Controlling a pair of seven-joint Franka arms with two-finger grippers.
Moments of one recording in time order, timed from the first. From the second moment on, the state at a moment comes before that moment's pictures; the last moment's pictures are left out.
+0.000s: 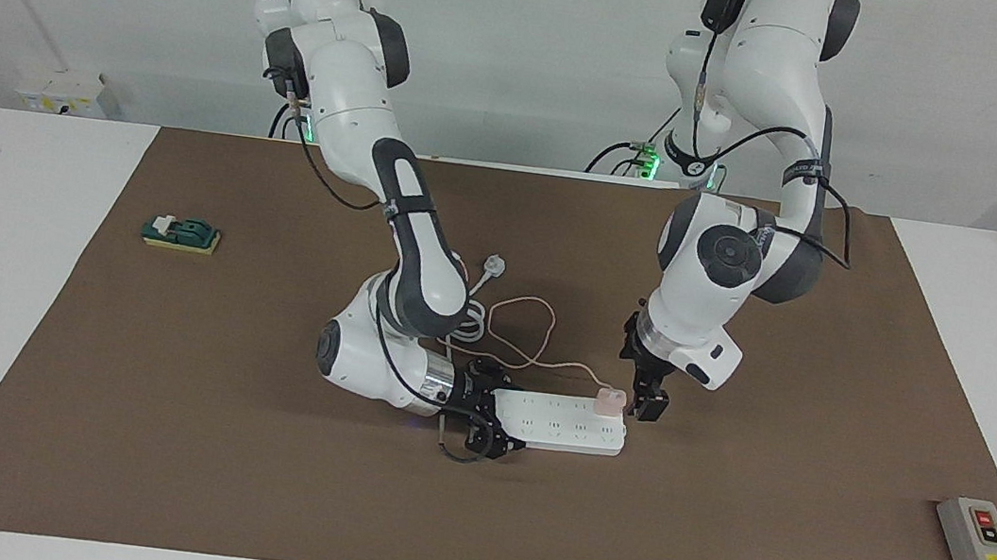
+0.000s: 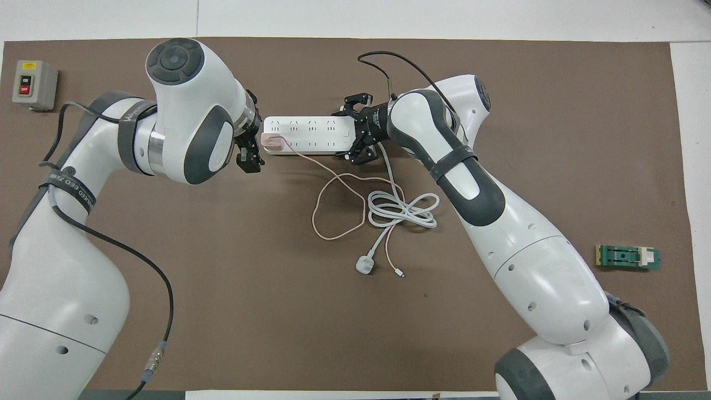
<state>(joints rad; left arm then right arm) -0.36 0.52 -0.02 -1.49 -0.04 2.01 -1.93 0.36 0.96 0.02 -1.19 1.09 2.16 1.18</state>
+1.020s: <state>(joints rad) -0.41 0.56 -0.02 -1.46 -0.04 2.00 -2.01 0.36 0.96 0.02 -1.19 1.09 2.16 1.18</state>
